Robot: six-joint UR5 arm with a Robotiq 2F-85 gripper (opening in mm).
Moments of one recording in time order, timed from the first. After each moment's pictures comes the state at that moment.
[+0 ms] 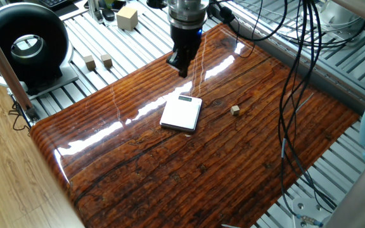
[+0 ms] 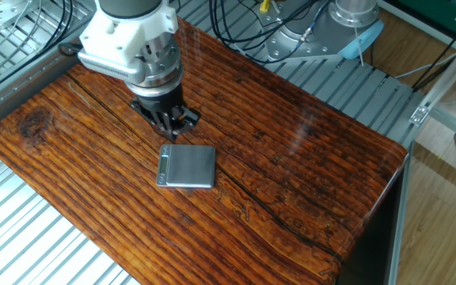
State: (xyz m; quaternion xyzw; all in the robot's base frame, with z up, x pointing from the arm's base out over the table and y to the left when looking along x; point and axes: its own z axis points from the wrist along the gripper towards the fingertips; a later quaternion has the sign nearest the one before) arm 0.545 0.018 0.133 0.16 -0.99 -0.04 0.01
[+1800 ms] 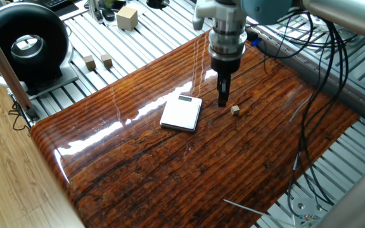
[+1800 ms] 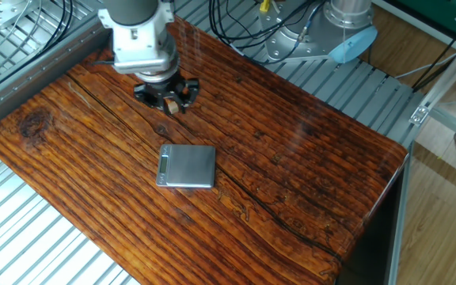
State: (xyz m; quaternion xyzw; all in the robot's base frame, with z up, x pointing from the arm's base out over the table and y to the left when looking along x) arm 0.455 -0.050 0.049 0.37 -0.93 -0.03 0.06
